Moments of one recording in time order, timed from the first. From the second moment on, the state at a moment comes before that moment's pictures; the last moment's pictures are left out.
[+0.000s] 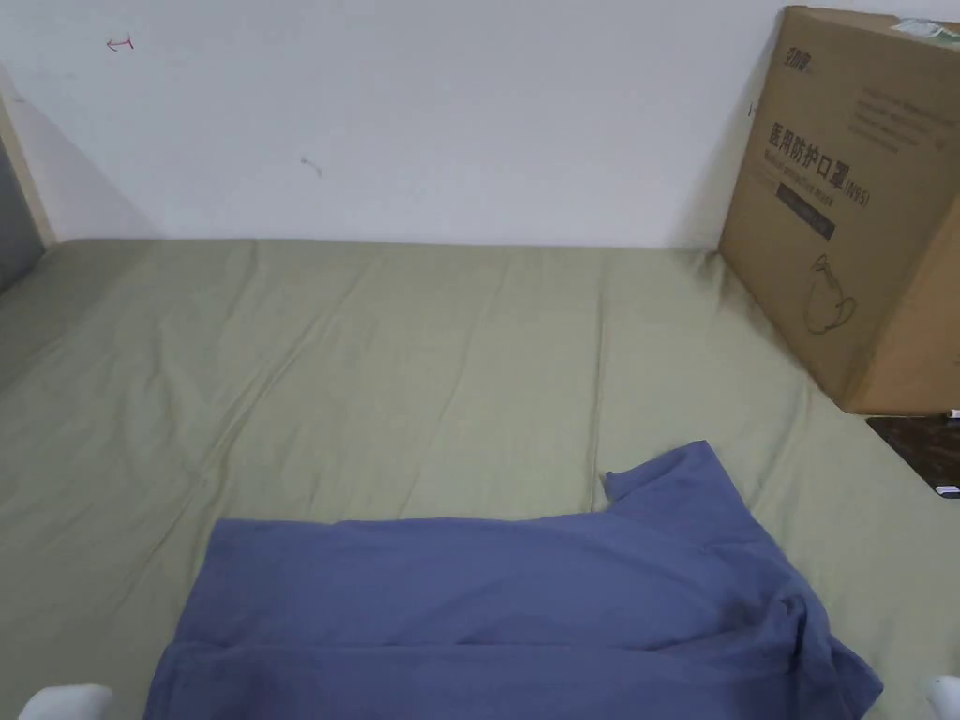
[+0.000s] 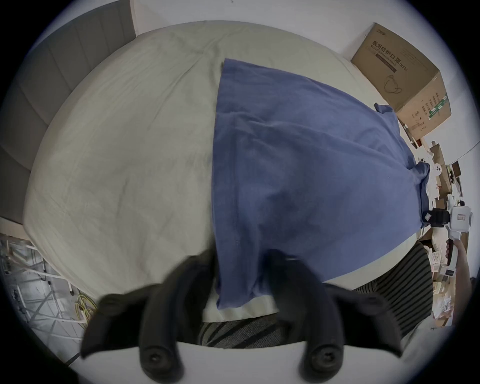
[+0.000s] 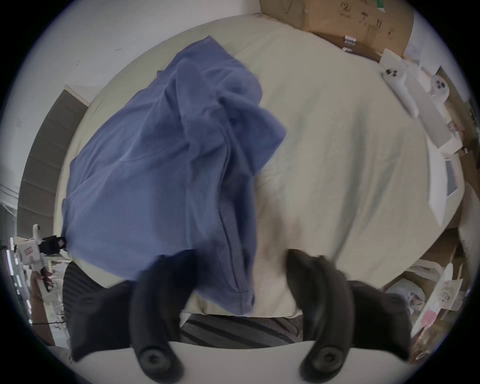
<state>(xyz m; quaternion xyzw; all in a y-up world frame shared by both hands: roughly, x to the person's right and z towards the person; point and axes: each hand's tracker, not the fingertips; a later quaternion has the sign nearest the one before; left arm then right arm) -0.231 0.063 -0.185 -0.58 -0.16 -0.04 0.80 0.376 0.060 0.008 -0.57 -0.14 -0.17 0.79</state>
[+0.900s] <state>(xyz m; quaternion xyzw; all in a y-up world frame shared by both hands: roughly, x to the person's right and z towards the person) -0.124 0.248 -0.144 -0.04 -0.22 0.05 0.97 0.238 0.225 -0.045 -0.06 -0.05 -0.13 0.99</state>
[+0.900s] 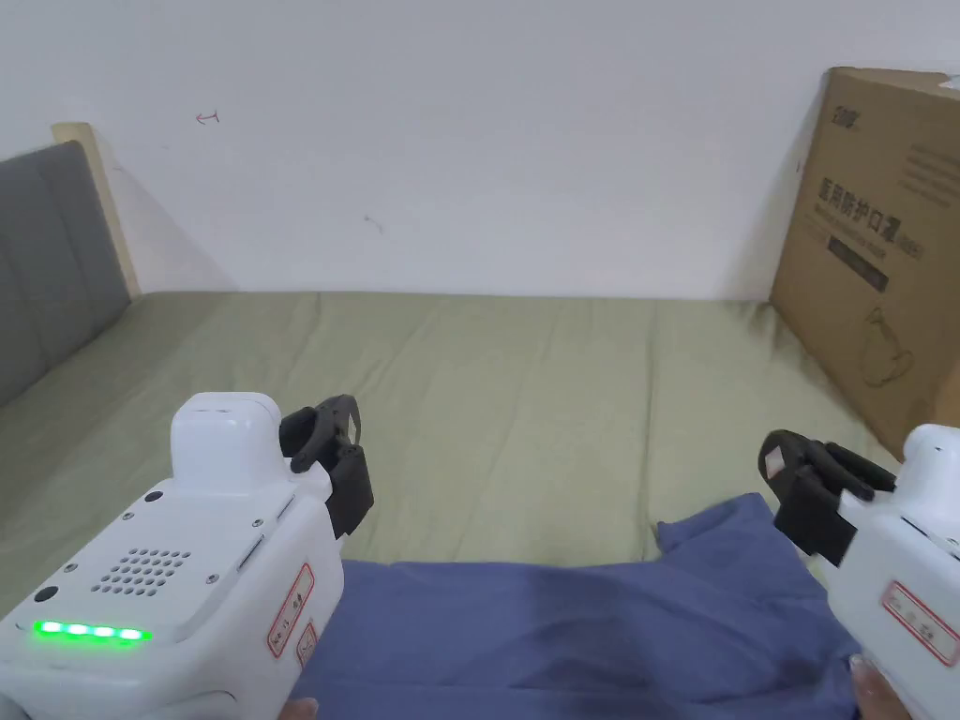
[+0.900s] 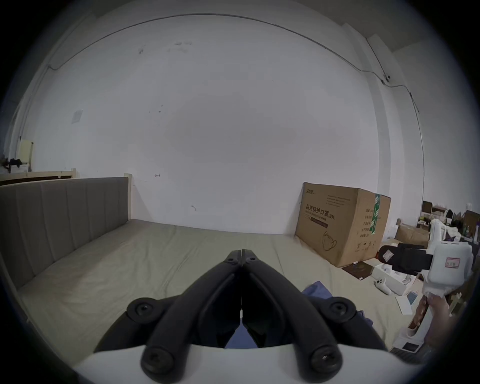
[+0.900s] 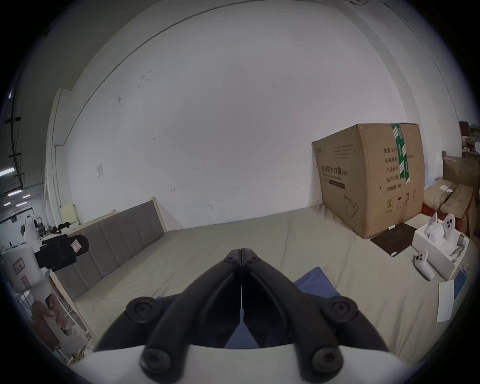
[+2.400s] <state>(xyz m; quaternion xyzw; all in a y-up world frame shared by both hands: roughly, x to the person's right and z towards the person) -0.157 0.127 -0.348 -0.40 -0.22 -0.01 0.89 0.414 0.098 -0.245 -0.43 -0.10 -0.15 0.88</state>
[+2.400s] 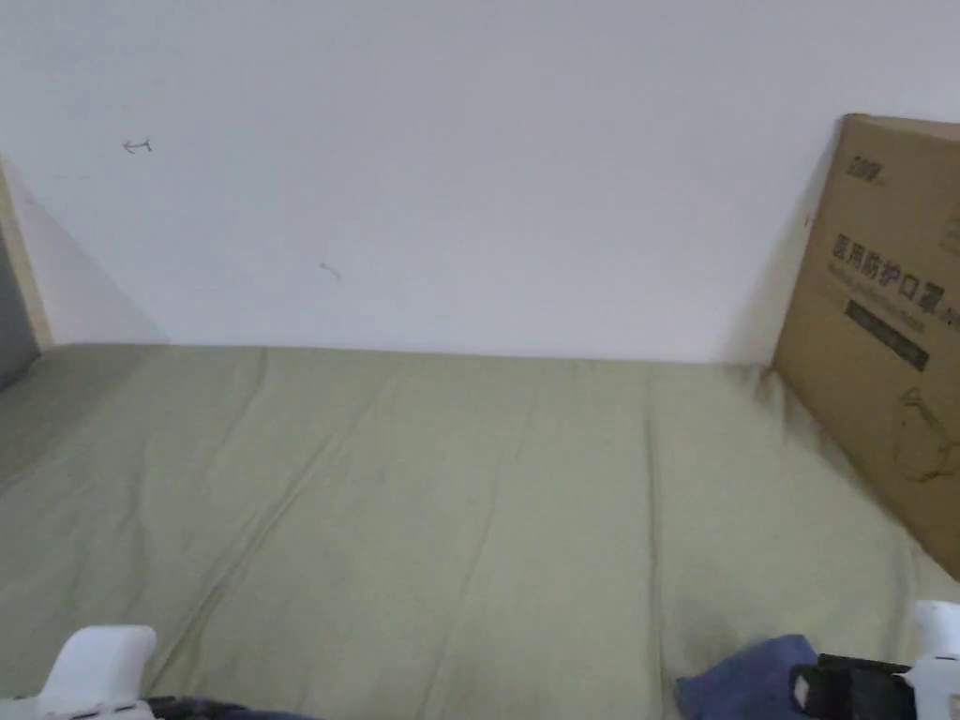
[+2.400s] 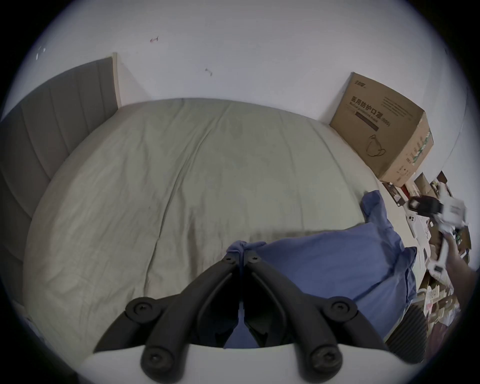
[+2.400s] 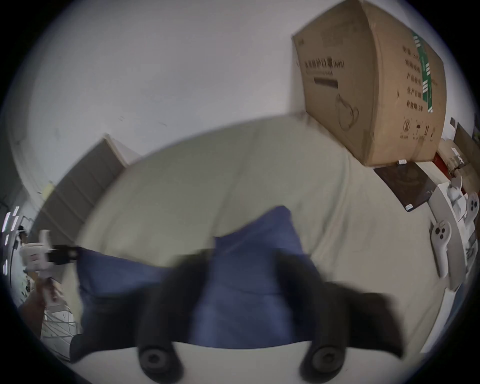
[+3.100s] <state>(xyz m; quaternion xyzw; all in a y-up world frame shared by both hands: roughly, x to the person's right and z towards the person) -0.160 0.117 -0.356 -0.41 -0.20 0.02 0.89 0.450 0.082 -0.238 -0.43 -0.12 -0.17 0.88</state>
